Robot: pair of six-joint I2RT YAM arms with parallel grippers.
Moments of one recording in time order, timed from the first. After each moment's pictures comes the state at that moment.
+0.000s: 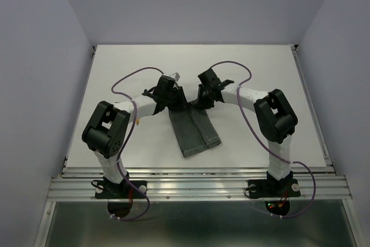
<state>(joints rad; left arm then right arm) -0.52 1.76 1.01 -0.04 0.24 -0.65 0.60 2.01 1.41 -0.39 0.00 0.73</state>
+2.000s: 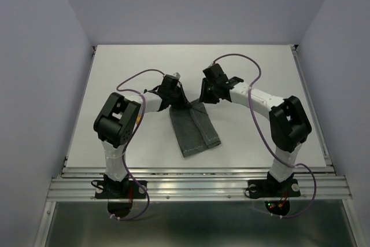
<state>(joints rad) -0.51 1.92 1.09 0.02 0.22 -0.78 0.60 1.86 1.38 -0.45 0.07 0.68</state>
